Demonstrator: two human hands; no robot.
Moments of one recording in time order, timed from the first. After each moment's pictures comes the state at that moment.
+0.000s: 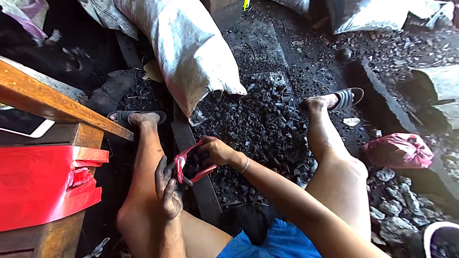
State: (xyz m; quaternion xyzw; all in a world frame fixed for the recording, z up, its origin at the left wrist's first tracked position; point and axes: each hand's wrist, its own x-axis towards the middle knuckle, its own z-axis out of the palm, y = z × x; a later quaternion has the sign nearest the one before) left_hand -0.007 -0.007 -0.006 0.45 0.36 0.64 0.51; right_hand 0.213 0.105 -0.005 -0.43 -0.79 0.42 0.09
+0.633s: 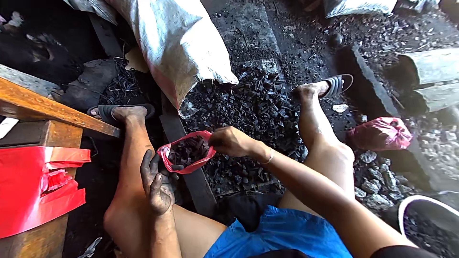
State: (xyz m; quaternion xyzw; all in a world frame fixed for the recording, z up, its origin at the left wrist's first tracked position) left_hand 0.000 -0.004 0.003 0.44 0.36 0.65 0.50; right_hand 0.283 0.077 0.035 -0.40 -0.83 0.35 0.16
